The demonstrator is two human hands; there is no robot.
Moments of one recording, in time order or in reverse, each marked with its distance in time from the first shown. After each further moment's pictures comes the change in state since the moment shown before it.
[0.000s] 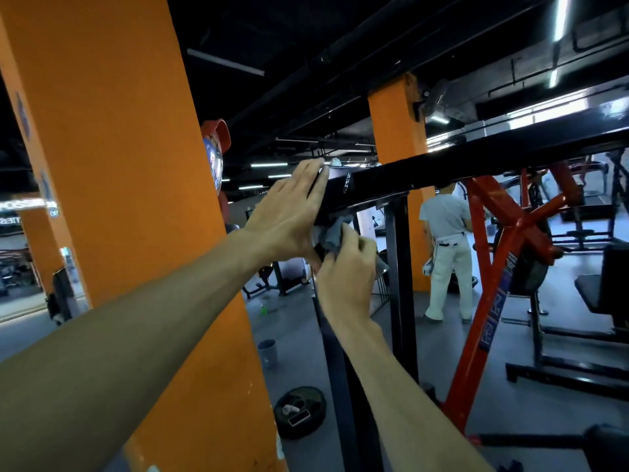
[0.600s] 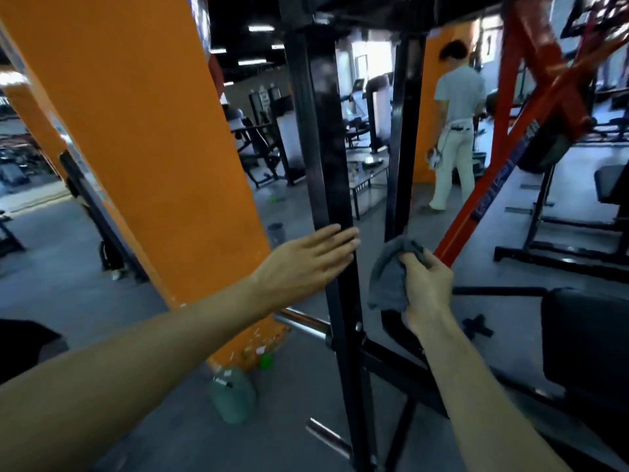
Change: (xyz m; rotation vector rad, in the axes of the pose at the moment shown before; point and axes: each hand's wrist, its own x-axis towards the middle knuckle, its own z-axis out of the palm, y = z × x) left_hand -0.198 0.148 0.154 0.271 0.009 0.619; right_hand -0.158 0.180 -0.109 0.407 -0.067 0.941
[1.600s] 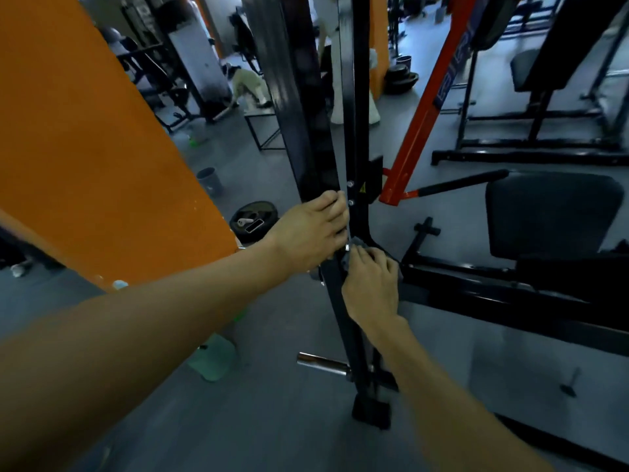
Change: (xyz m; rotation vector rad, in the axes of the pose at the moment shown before) left_hand 0.032 0.098 0.104 0.073 0.013 0.234; right_hand -0.032 0.216 0.004 -1.430 0.041 -0.479
